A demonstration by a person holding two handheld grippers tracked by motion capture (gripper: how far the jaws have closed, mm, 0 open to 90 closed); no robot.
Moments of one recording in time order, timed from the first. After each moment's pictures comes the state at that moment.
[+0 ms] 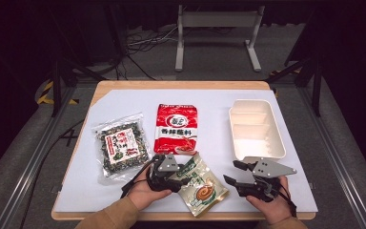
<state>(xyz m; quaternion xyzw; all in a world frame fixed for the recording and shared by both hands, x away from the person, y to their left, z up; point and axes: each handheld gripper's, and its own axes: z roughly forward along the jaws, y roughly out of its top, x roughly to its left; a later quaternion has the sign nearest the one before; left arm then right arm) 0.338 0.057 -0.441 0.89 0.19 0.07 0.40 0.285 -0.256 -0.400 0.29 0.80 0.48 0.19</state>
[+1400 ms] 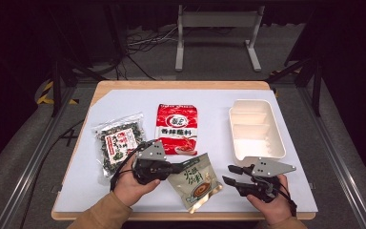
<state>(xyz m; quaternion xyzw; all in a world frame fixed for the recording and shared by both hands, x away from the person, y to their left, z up) 0.328 0.087 -0.356 0.87 0.17 0.02 0.46 0.285 -0.253 -0.393 0.27 0.82 0.49 0.15</state>
